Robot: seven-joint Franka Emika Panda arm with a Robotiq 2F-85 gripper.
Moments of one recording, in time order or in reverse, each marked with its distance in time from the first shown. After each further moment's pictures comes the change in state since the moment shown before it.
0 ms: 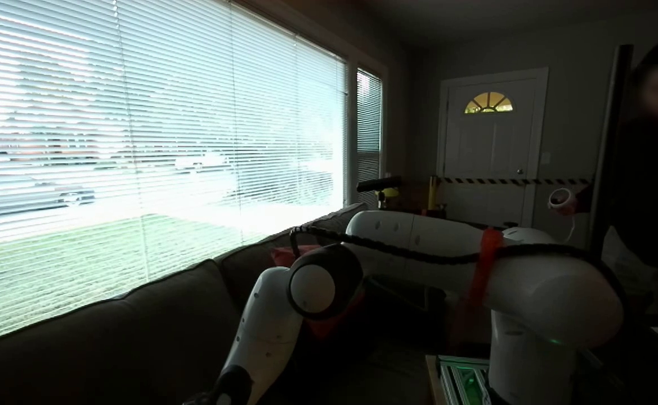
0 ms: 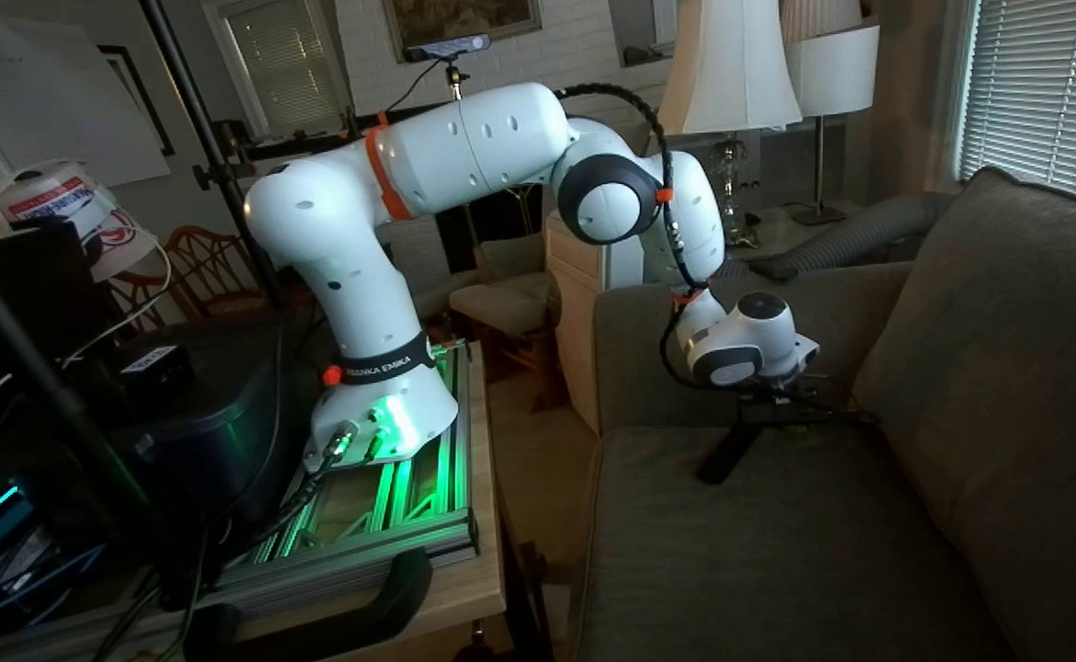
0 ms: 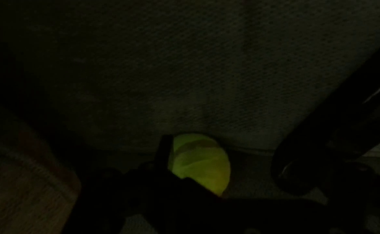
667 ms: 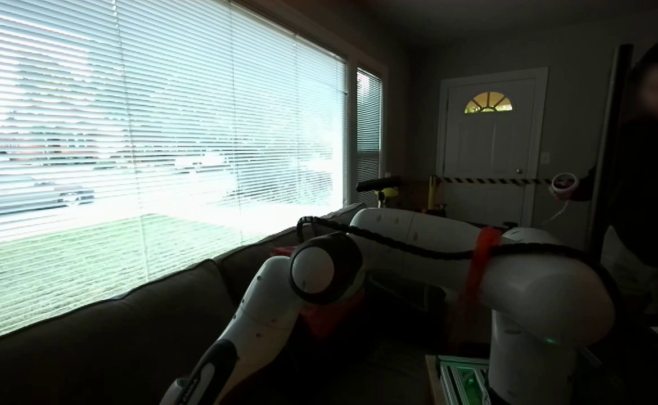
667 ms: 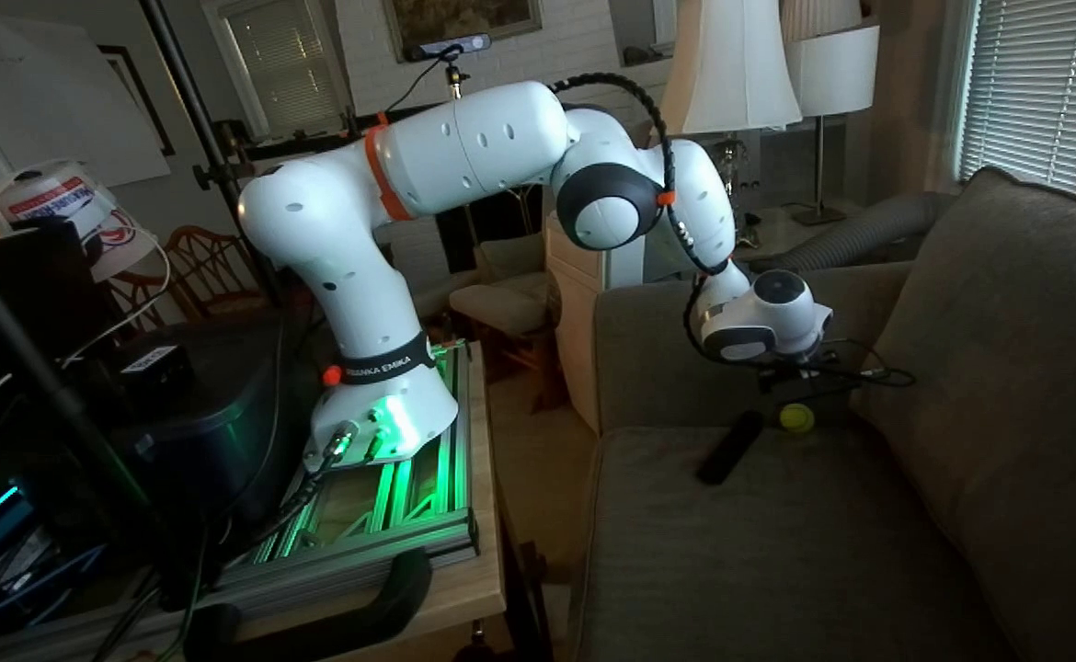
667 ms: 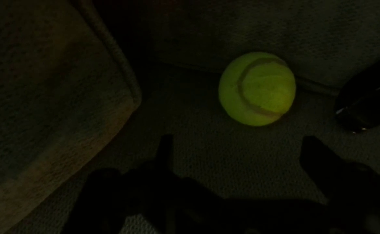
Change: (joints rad) arm -0.086 -0.002 0.154 0.062 0.104 0.002 -0.384
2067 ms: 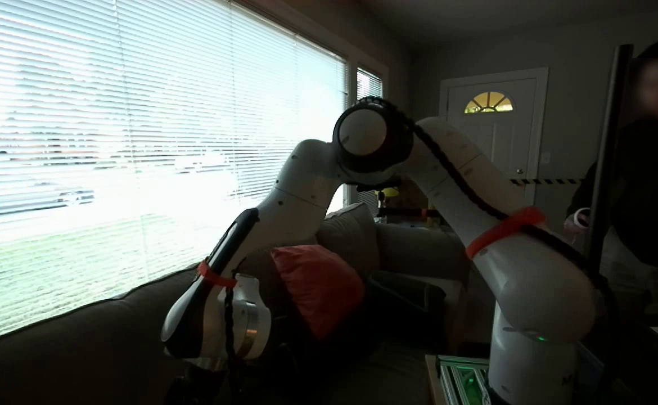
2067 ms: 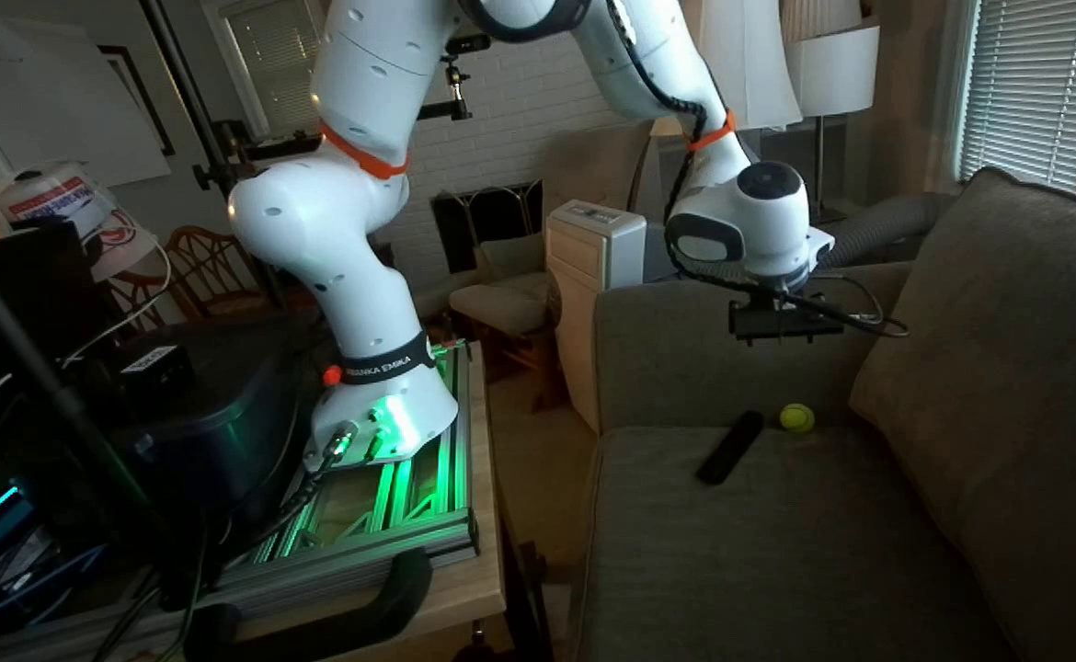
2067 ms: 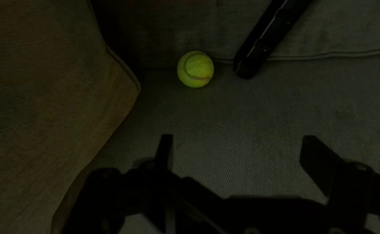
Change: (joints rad) arm -0.183 -0.680 0.029 -0.666 0.589 -0.155 -0.263
